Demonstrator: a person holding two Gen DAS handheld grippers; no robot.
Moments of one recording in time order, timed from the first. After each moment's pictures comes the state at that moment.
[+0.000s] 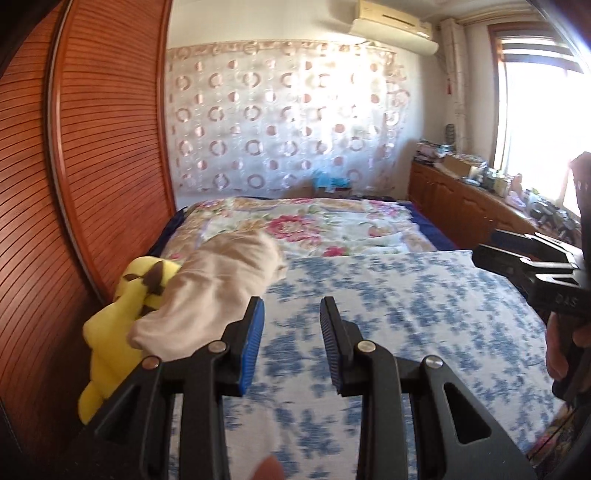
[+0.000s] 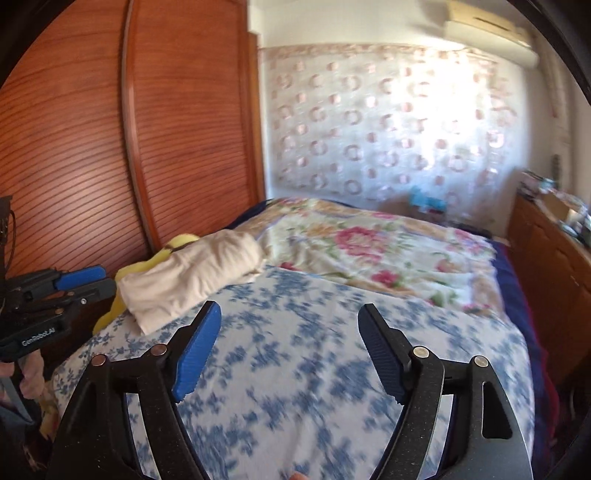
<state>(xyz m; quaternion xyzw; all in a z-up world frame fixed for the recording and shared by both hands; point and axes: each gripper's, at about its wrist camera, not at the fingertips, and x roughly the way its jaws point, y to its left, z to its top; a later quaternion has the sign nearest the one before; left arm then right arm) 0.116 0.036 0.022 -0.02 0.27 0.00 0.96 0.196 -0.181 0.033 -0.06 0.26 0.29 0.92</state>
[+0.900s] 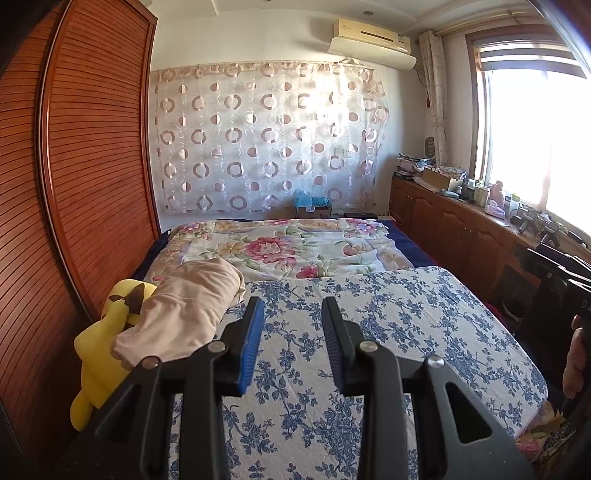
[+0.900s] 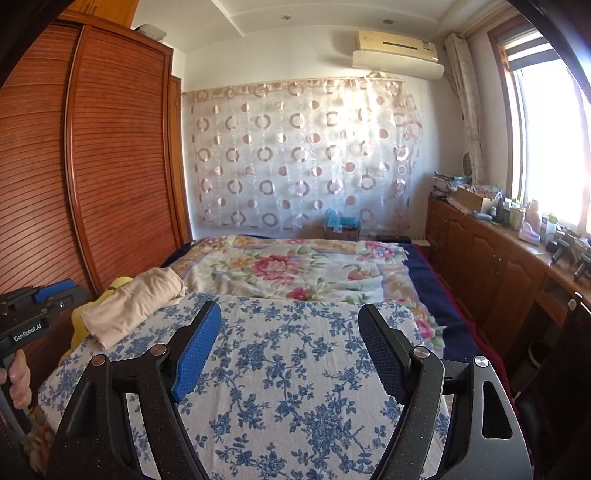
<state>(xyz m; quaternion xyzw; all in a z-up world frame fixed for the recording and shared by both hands) 0.084 -0.018 0.060 -0.01 0.23 -0.02 0.97 0.118 -0.300 0.077 -0.02 0.20 0.14 0.97</state>
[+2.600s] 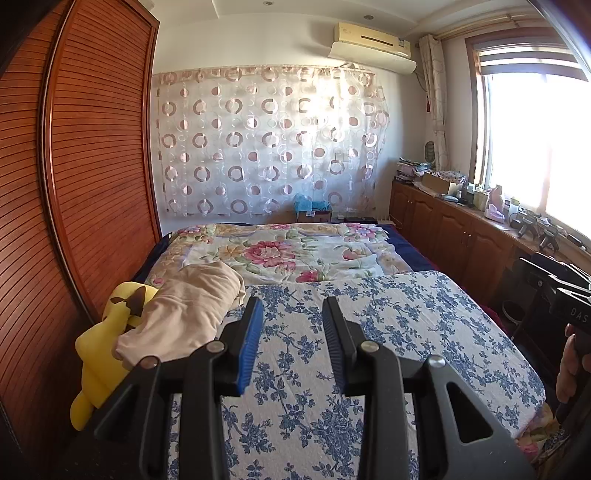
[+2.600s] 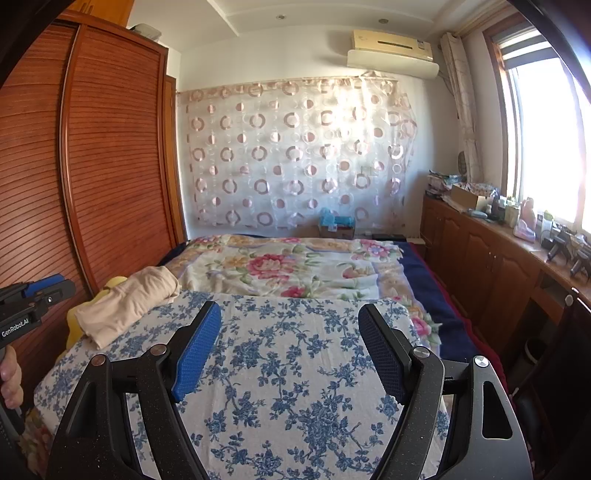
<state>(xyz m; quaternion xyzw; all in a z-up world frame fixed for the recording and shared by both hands) 0.078 -0.020 0.068 -0.01 0.23 -0.01 0.97 0.113 -0.310 0.076 -0.02 0.20 0.14 0.97</state>
